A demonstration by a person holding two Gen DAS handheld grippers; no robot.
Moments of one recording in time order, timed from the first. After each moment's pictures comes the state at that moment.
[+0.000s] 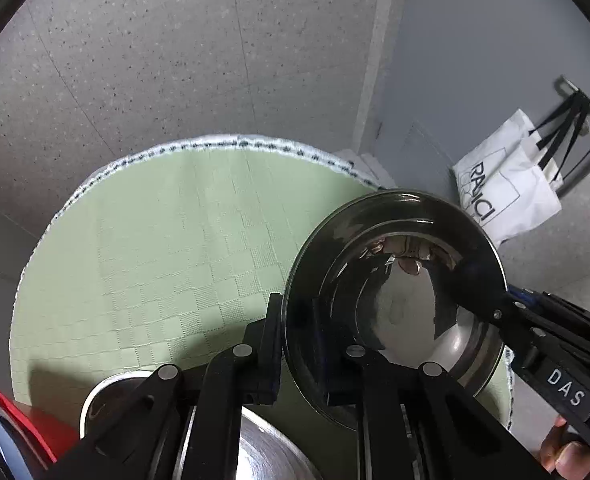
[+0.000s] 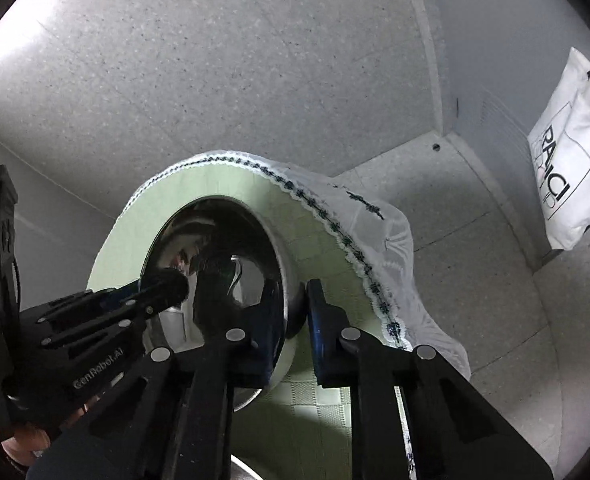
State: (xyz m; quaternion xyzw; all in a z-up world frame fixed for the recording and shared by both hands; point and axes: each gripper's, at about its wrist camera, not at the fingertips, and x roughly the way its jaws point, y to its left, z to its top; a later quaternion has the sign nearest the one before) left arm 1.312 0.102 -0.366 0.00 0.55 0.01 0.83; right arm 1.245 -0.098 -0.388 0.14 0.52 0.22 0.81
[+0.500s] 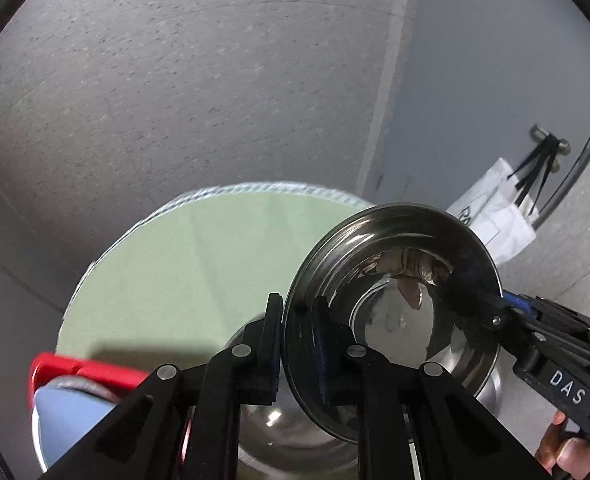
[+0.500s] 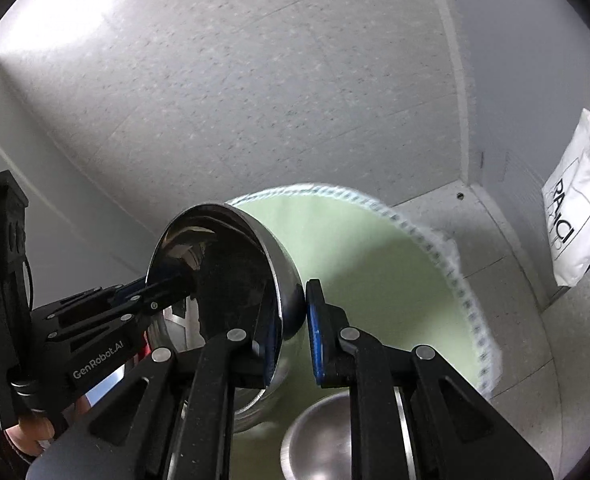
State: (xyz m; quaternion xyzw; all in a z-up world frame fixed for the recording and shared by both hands) left arm 1.170 0.203 -0.283 -0.03 0.48 0.01 0.88; right arm 1.158 -0.030 -0.301 0.12 0.45 0.26 0.85
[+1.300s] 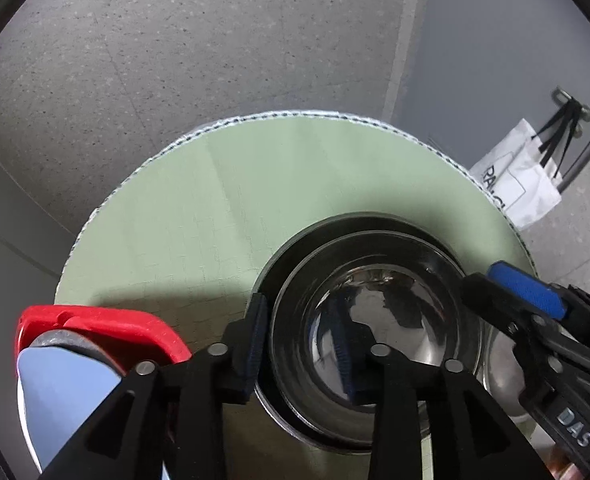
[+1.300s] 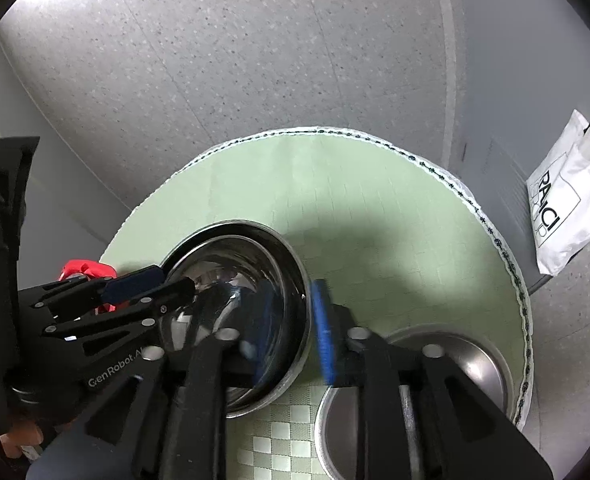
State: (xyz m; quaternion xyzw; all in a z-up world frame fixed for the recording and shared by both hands) left arm 1.206 0.199 -0.341 -0.01 0.53 0.03 0.85; right arm 1.121 0.005 -0.339 0.07 0.47 0.22 0.85
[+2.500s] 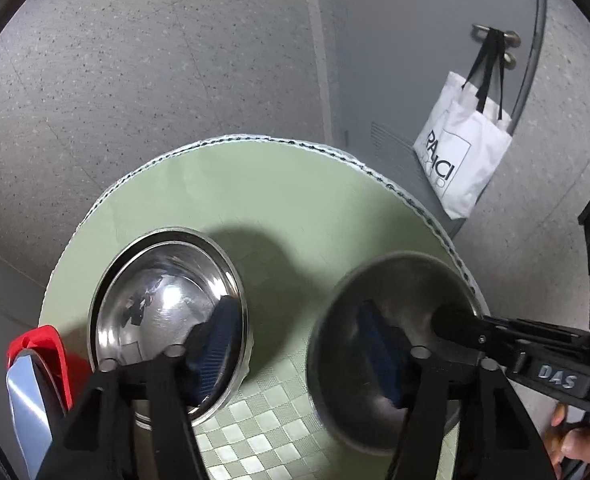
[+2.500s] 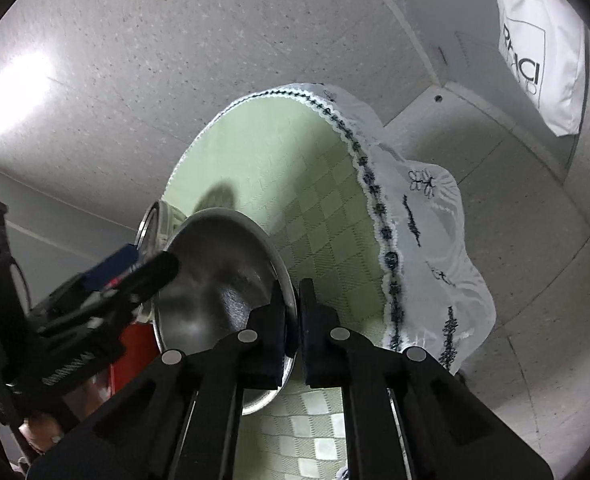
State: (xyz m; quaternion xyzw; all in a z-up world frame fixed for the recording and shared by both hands) left arm 1.202 0.031 -0.359 0.10 0.50 -0.04 0.86; right arm 1.087 -0.162 -0.416 0.30 0.51 0.24 0.77
